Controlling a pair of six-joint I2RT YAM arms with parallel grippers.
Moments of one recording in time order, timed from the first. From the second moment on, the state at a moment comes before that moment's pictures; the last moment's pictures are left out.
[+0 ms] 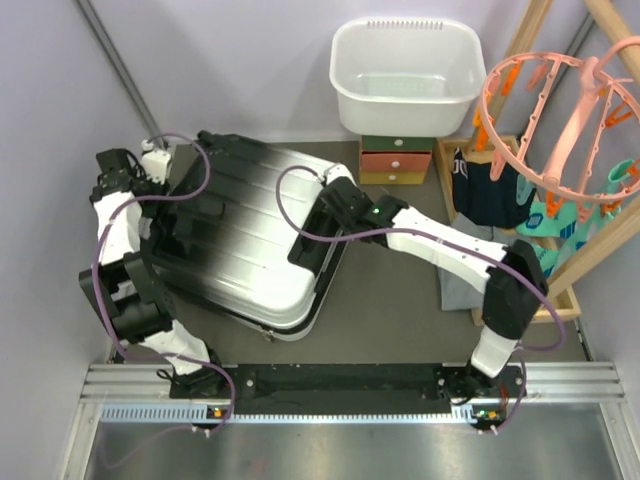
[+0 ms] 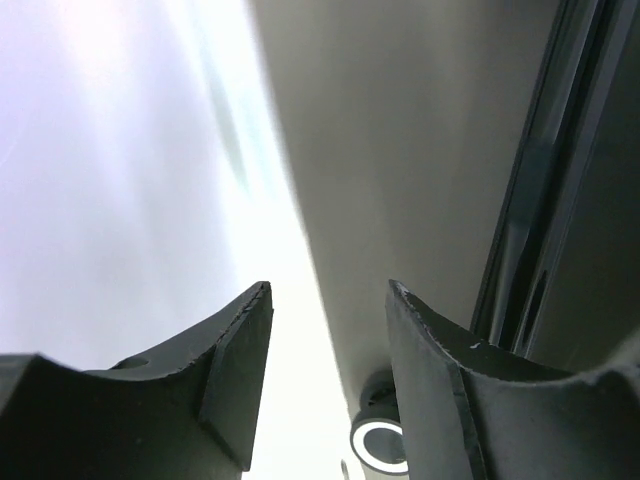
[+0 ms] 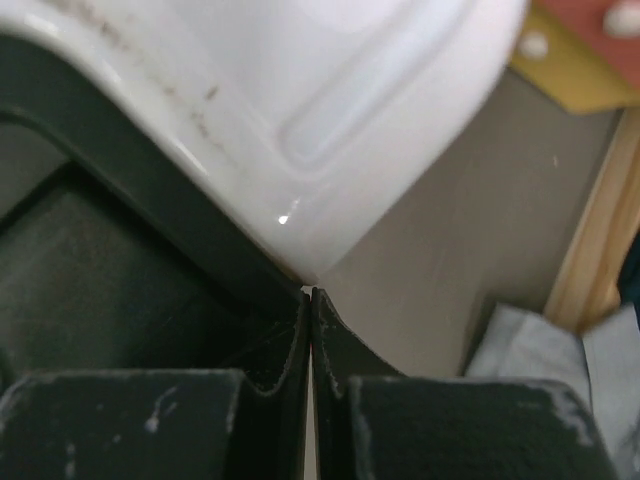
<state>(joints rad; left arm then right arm) 0.38 1.65 1.41 -0.63 0.21 0.67 0.90 1.68 1.43 -0.65 0.50 0.14</state>
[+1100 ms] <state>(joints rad) 0.43 1.15 1.44 -1.04 0.19 0.65 0.96 1.51 1.28 -0.49 0.32 0.06</state>
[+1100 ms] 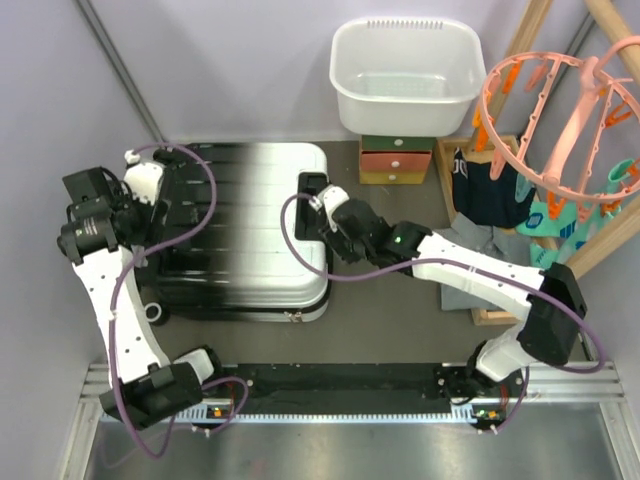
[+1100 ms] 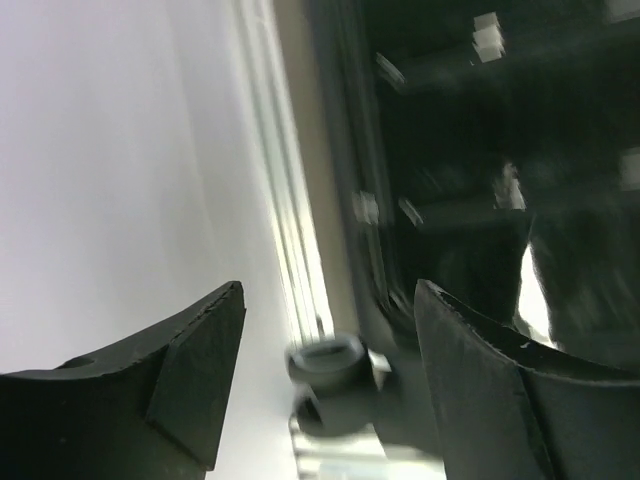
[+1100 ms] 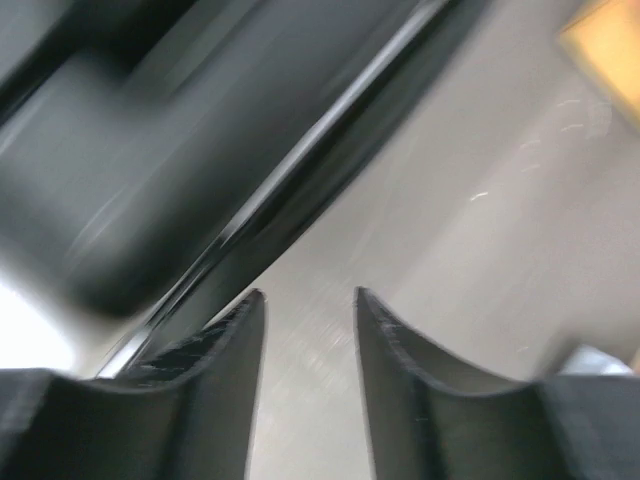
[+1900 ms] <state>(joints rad) 0.43 1.00 1.29 -1.17 0.38 0.94 0.89 1.66 1.38 -0.57 -0.01 0.11</state>
